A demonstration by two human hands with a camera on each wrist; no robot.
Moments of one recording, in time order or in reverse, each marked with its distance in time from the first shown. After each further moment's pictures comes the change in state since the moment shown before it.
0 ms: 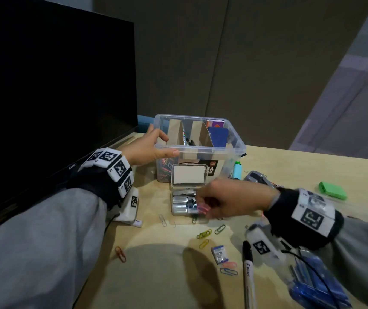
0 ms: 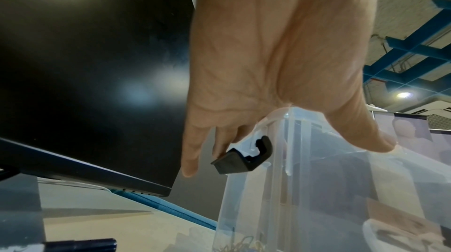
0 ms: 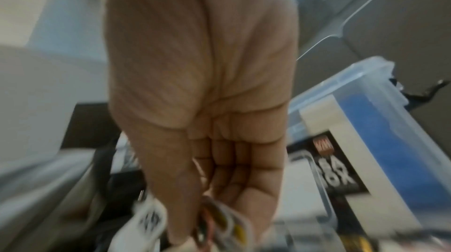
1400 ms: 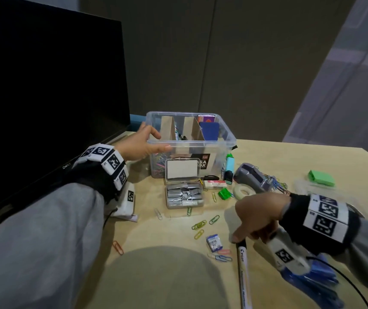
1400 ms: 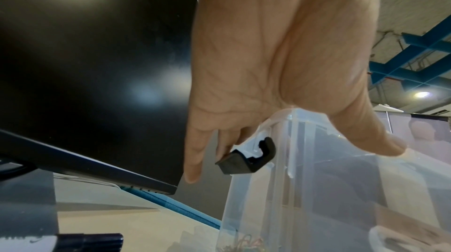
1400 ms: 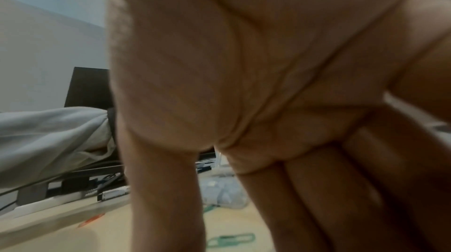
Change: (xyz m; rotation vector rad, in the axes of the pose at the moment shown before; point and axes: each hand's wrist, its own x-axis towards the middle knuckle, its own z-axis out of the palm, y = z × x) left_hand 0.002 0.001 0.001 -0.050 -0.025 -0.012; right_hand -0.046 0.012 0.031 -0.004 -0.445 0.580
